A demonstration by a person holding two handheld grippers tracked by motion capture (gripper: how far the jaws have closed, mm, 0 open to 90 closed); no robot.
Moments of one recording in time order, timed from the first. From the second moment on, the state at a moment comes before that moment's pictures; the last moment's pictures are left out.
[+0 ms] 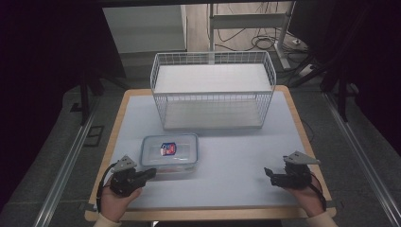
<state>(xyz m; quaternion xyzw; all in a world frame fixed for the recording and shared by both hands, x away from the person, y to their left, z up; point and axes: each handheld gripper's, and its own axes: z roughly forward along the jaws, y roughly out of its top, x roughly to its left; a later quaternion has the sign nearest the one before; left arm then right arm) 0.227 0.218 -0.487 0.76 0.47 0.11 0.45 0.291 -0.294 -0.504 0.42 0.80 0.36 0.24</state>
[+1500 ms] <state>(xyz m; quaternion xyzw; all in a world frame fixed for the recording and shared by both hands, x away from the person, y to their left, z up) 0.313 0.264 -0.528 0.71 0.55 0.10 0.43 0.293 -0.291 -0.506 0.42 0.80 0.36 0.24</state>
